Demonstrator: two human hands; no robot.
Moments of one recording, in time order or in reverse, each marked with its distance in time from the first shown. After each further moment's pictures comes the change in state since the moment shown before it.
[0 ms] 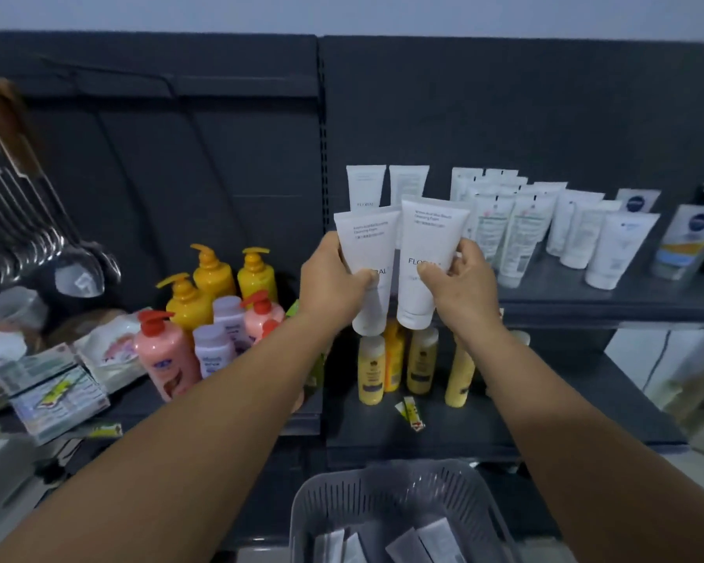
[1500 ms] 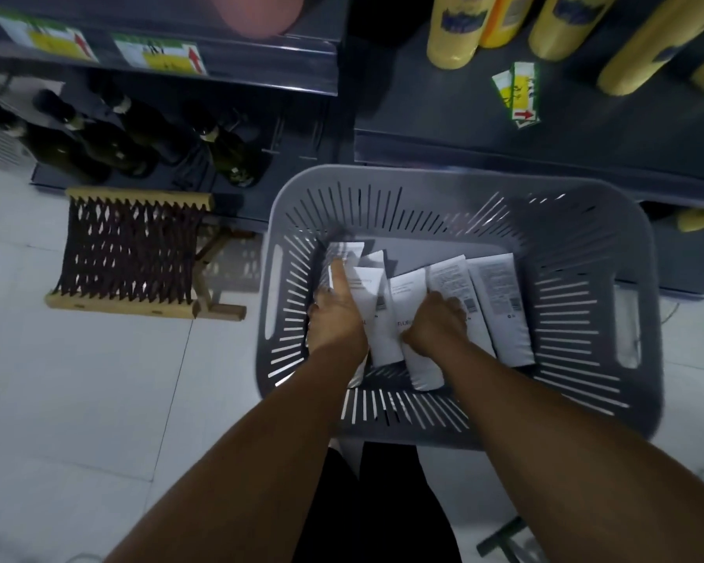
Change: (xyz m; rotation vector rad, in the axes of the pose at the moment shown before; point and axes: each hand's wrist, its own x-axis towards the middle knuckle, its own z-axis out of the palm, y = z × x) left_hand -0.283 -0.396 0.178 0.787 -0.524 -0.947; right_hand -0.232 0.456 0.084 -1.031 -0.936 0.840
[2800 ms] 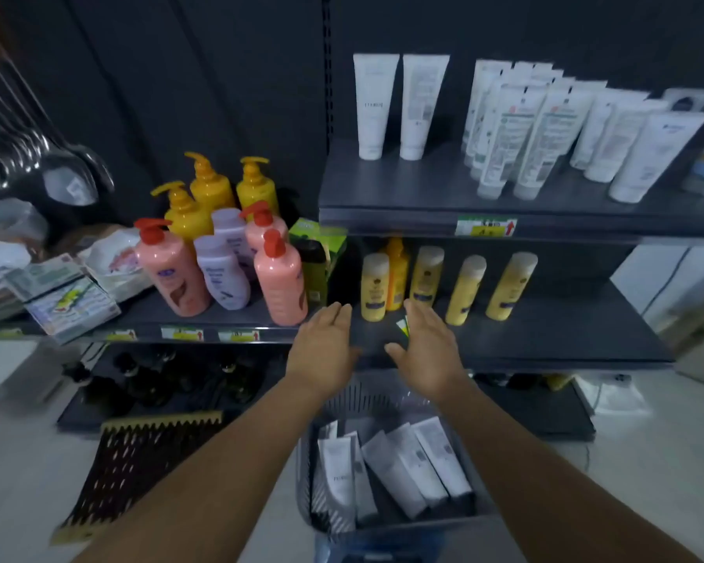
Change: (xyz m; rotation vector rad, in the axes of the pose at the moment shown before) left_hand -0.159 0.053 -0.298 0.117 0.380 0.787; right_hand -0.265 -0.046 -0.221 0.115 0.720 -0.557
